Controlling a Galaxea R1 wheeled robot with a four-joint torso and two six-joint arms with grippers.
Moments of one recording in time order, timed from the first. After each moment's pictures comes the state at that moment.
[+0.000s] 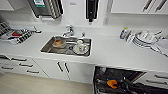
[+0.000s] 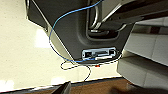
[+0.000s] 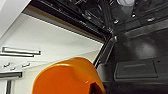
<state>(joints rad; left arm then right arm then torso) 1.53 2.90 -2.73 1.38 -0.30 -1.31 -0.59 2.39 -1.77 -0.37 -0.15 0.90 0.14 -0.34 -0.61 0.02</state>
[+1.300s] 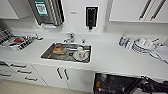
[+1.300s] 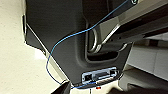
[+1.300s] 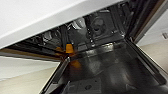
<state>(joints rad) 1.54 2.92 -2.73 1.34 -0.30 -1.28 -0.53 2.02 -1.61 -0.37 -0.44 0.90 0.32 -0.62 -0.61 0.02</state>
